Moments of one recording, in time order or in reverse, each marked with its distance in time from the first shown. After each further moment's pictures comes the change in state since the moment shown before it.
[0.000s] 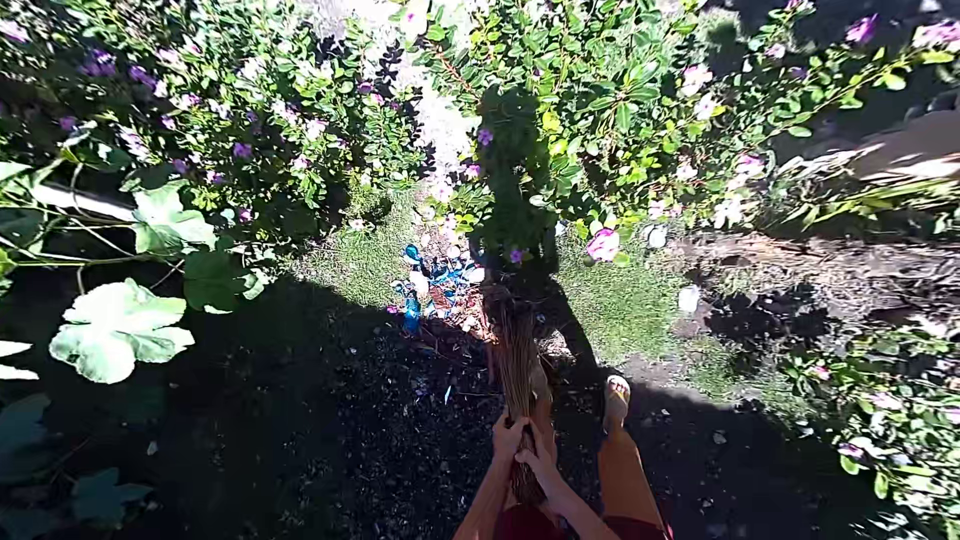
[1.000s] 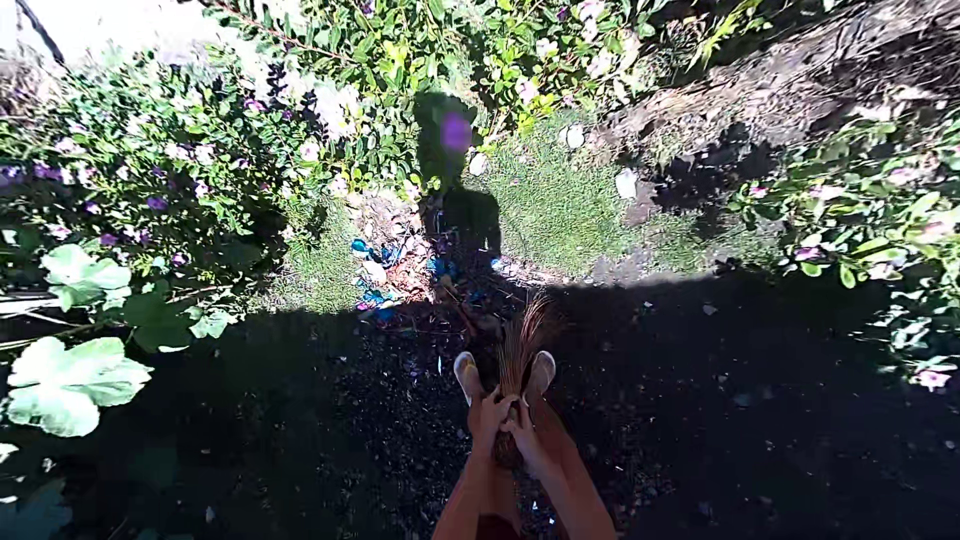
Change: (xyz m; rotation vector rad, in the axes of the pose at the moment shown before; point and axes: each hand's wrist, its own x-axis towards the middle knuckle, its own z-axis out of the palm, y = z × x) left_hand -0.016 -0.160 0.031 0.583 -0.113 0.096; right_hand -0.033 0.178 -0.030 0.411 0.102 -0.050
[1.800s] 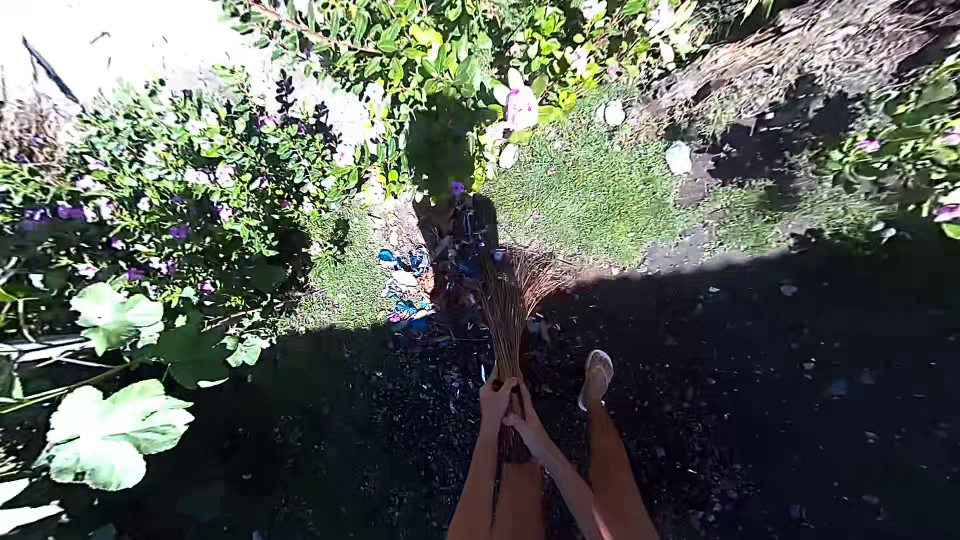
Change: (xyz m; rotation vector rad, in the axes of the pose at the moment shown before) left_hand 0.054 0.009 -0.150 -0.125 0.146 0.085; right_hand 0.075 -0.007 0.144 -0.031 -0.084 -0.171
